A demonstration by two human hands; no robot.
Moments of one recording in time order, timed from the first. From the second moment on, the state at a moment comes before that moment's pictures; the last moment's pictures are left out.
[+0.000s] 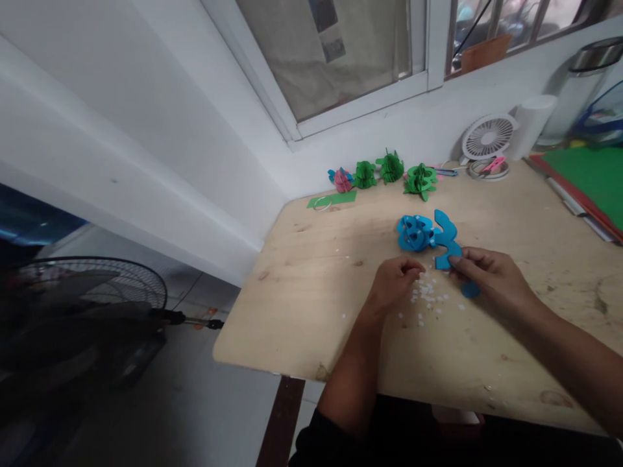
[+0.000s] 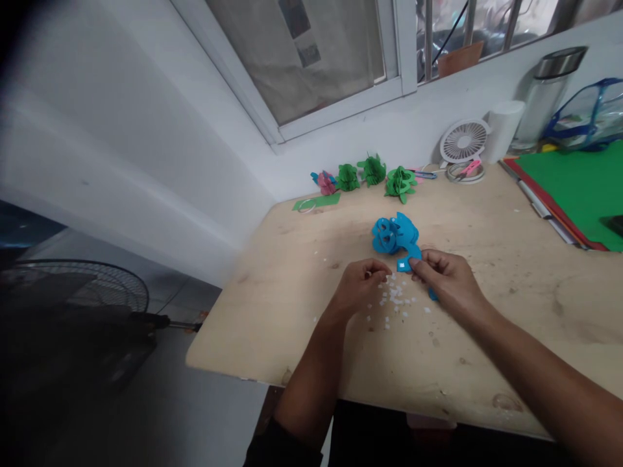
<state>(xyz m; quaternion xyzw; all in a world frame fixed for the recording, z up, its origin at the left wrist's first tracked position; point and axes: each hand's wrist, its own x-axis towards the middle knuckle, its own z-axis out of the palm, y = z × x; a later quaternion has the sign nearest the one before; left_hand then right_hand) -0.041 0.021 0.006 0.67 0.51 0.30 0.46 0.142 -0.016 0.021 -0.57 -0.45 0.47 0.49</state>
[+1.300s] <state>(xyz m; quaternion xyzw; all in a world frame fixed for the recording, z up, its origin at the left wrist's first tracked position) -0.031 0.017 0.007 0.42 0.39 0.41 0.71 0.135 -0.019 0.021 -0.53 -0.48 0.54 0.45</state>
